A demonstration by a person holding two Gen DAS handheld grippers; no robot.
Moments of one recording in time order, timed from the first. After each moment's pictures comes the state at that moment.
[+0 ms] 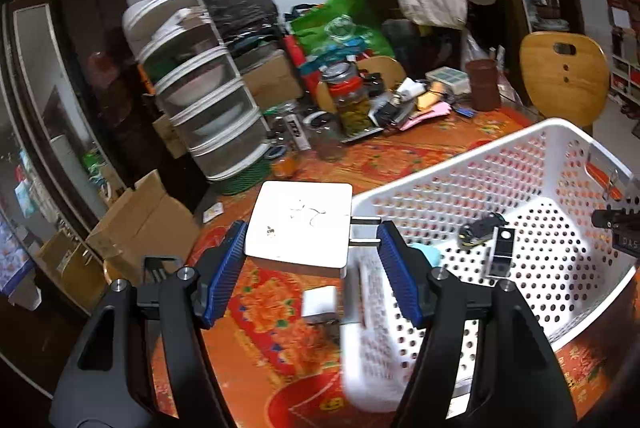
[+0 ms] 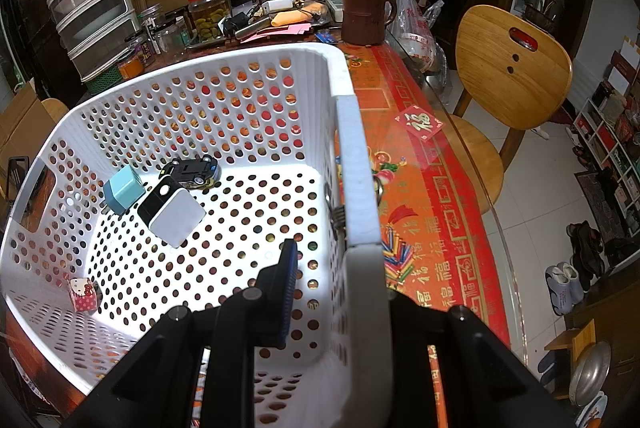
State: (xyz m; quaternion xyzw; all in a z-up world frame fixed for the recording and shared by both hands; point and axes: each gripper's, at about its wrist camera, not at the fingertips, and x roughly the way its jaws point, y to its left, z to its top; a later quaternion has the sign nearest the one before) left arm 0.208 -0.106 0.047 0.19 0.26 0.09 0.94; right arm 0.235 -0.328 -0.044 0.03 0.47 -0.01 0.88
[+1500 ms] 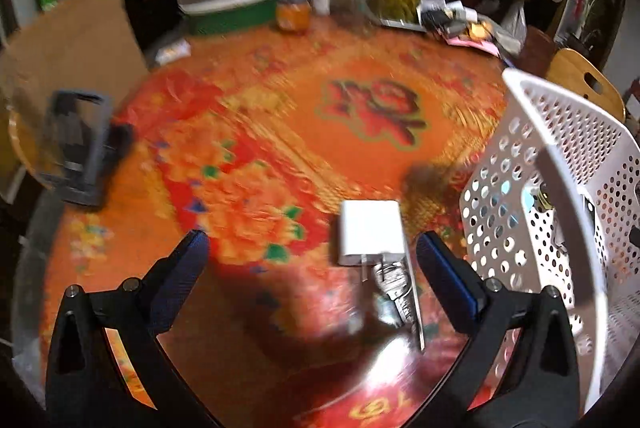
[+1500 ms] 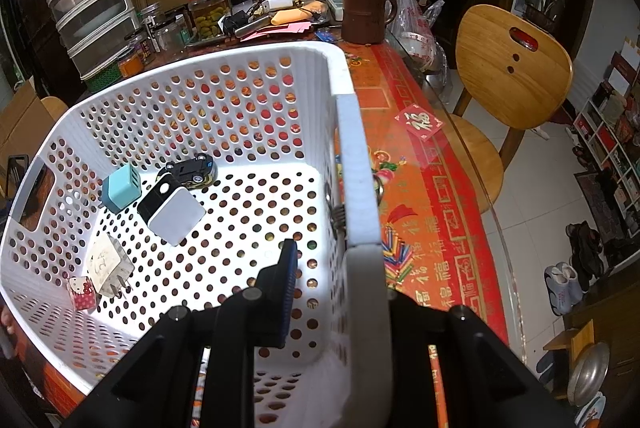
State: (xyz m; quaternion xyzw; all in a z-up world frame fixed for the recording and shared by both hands) left arm 0.304 0.076 -0.094 -0.04 0.45 0.05 0.89; right arm 0.238 -0.330 -0.043 0.03 0.48 -0.01 0.88
